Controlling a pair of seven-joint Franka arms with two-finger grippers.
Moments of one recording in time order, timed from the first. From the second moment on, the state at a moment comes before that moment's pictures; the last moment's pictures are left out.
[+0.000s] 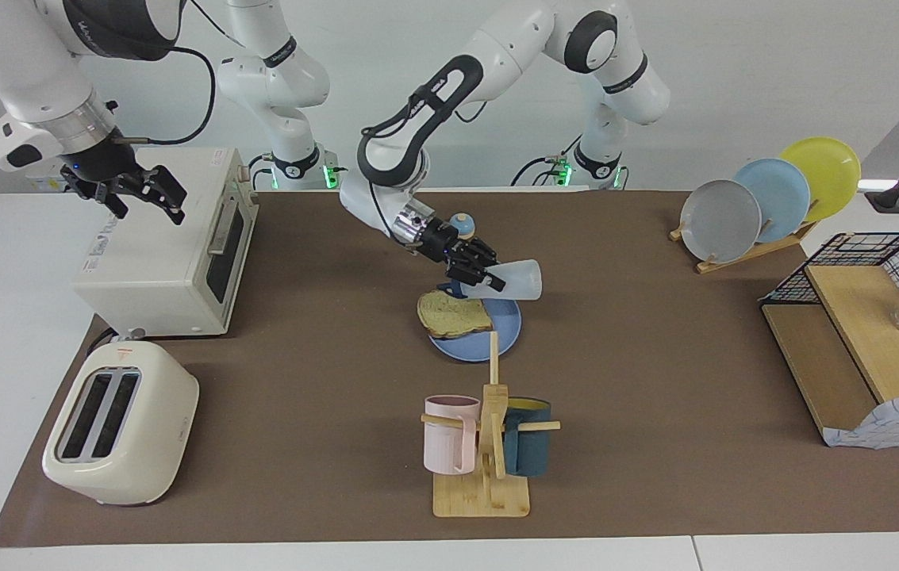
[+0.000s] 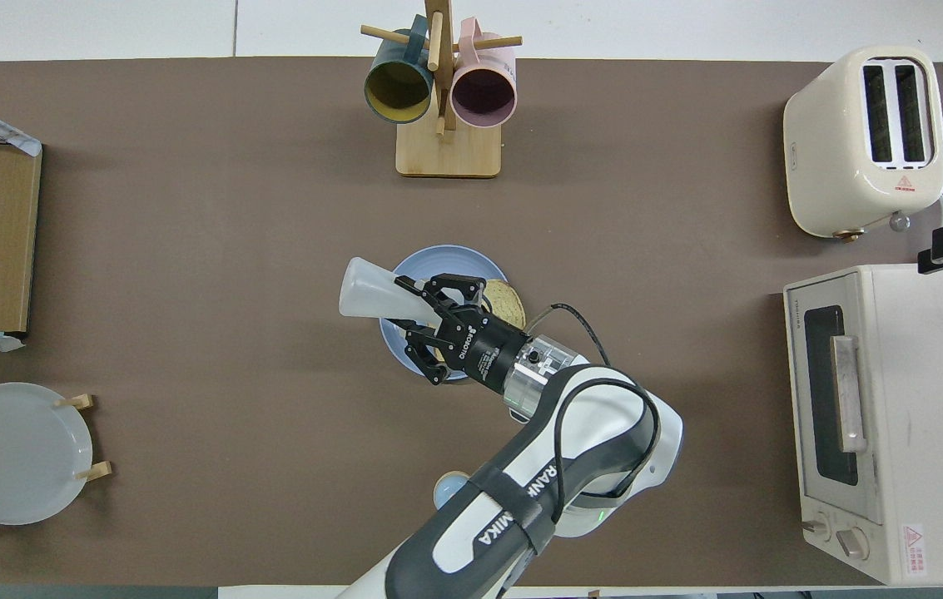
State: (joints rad) left arm -1.06 0.53 0.00 -1.56 1.08 1.35 0.42; right arm -0.08 -0.02 -0.06 -1.63 0.03 1.54 0.04
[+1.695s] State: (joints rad) left arm -0.30 0.16 0.01 -1.95 -0.04 2.73 0.04; right arm -0.09 -0.02 -0.06 -1.63 0.03 1.56 0.04
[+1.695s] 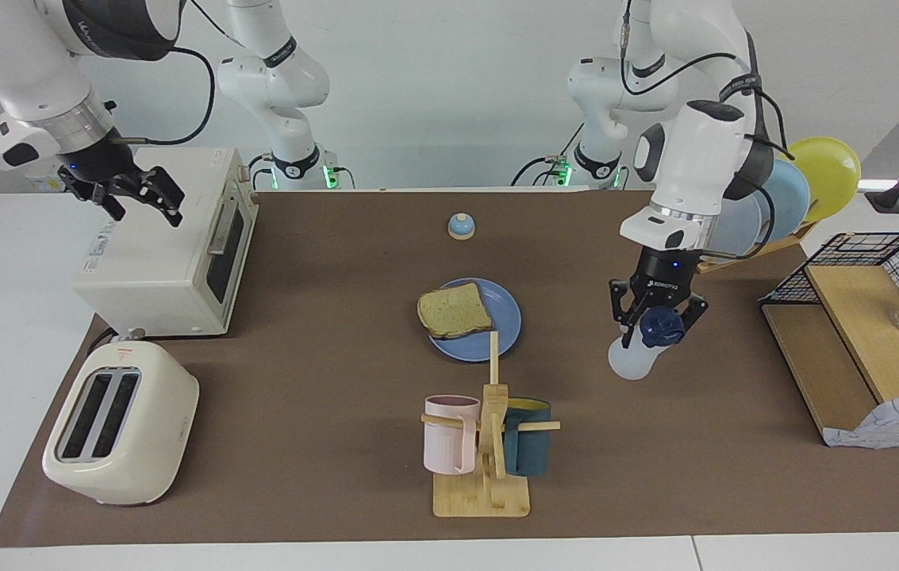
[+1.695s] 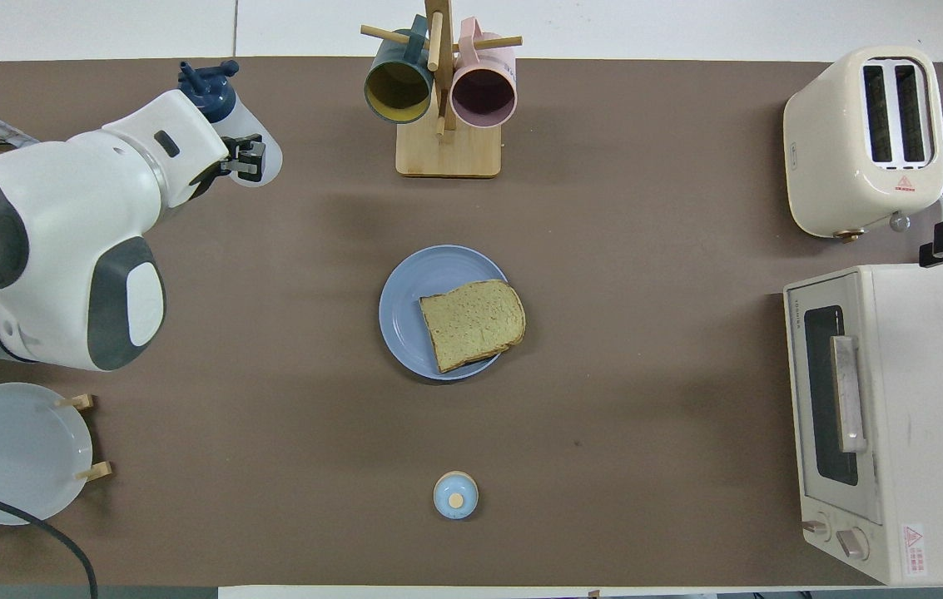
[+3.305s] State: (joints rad) left arm -0.29 0.54 0.02 -1.96 -0.04 3.27 0.15; right arm -0.09 -0.02 -0.06 -1.63 0.03 1.56 0.04
